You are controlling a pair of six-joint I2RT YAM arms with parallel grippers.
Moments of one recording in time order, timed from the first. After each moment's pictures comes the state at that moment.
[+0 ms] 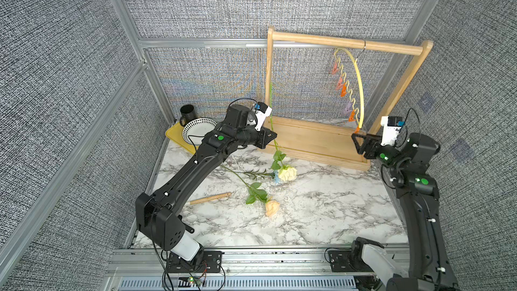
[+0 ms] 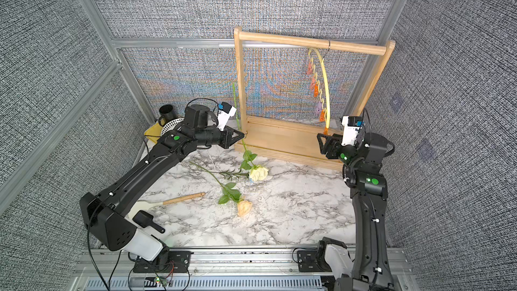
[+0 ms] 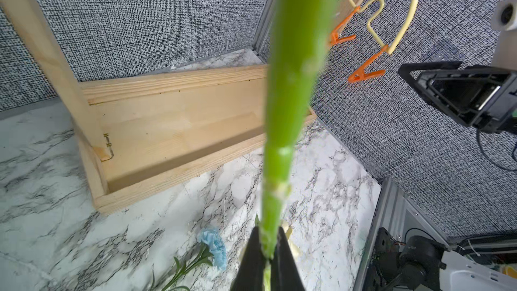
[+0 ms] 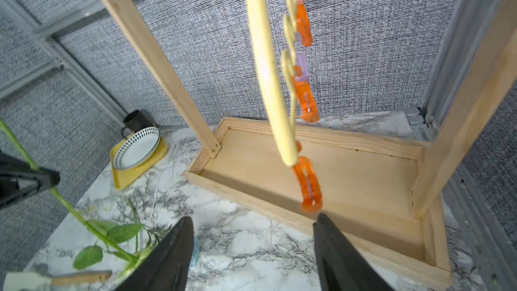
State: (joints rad) left arm -0.58 1.55 1.54 -0.51 0.48 -0.21; right arm -0.27 0.94 1.04 -0.38 -0.59 0.10
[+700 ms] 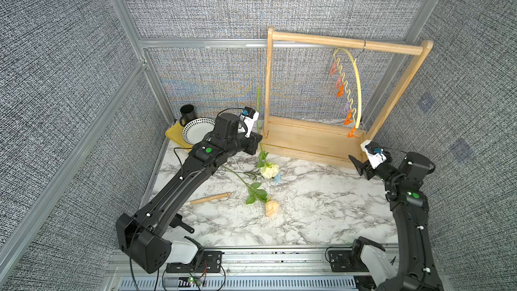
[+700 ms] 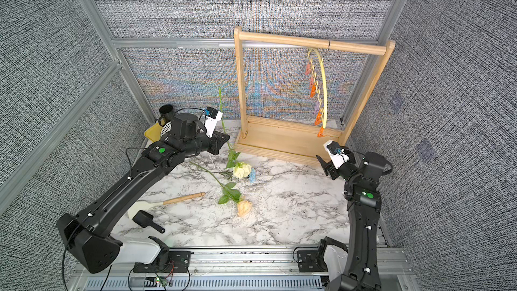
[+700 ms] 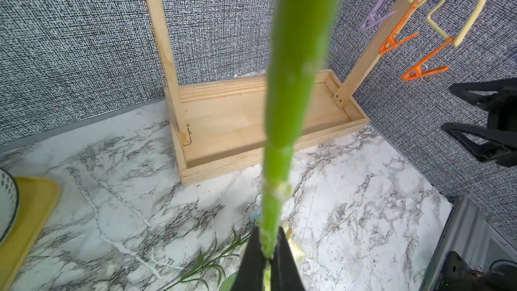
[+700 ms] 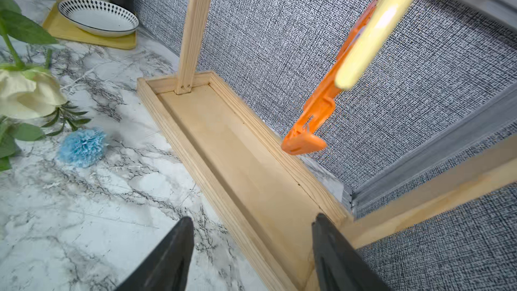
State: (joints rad) left arm -0.58 1.37 1.39 -0.51 0.25 -0.13; right arm -0.43 0.91 0.79 -0.25 -0.85 -0.70
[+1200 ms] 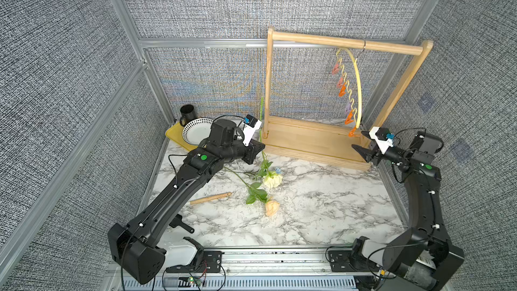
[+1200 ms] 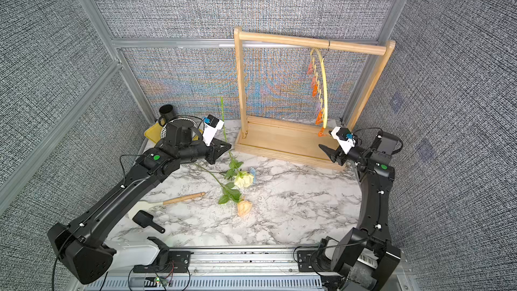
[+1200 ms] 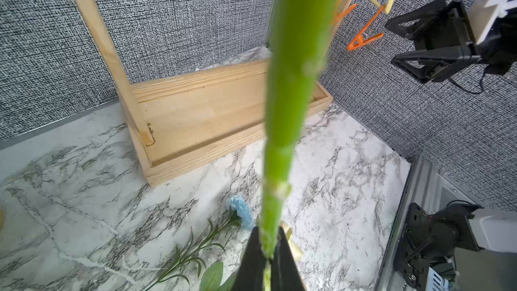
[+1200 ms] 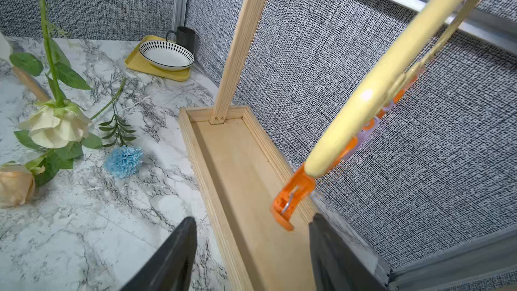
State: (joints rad) left arm -0.58 1.30 1.31 -0.51 0.42 -0.08; right arm -0.48 1.23 1.11 -0.45 -1.14 -0.92
